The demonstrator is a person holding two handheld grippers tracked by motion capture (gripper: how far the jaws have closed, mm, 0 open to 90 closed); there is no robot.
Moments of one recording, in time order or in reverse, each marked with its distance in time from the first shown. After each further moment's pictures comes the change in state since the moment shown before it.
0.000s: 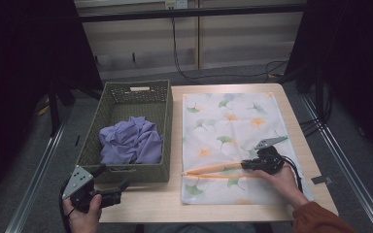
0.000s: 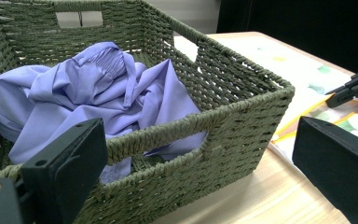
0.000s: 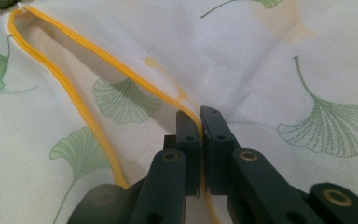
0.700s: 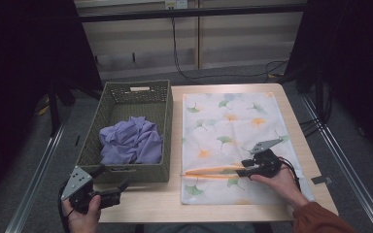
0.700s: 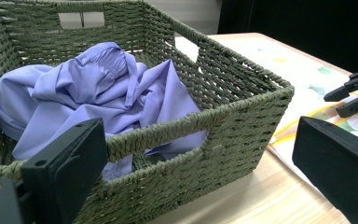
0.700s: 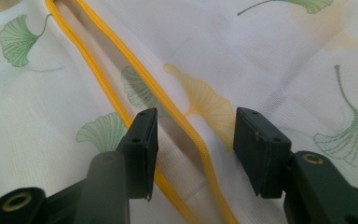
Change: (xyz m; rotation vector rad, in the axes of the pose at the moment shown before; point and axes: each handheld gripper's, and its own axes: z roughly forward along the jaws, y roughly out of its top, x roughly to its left) left arm 0.001 -0.001 -0.001 0.007 0.003 -0.002; right arm 0.014 0.002 0.001 0.032 0.028 -0.113
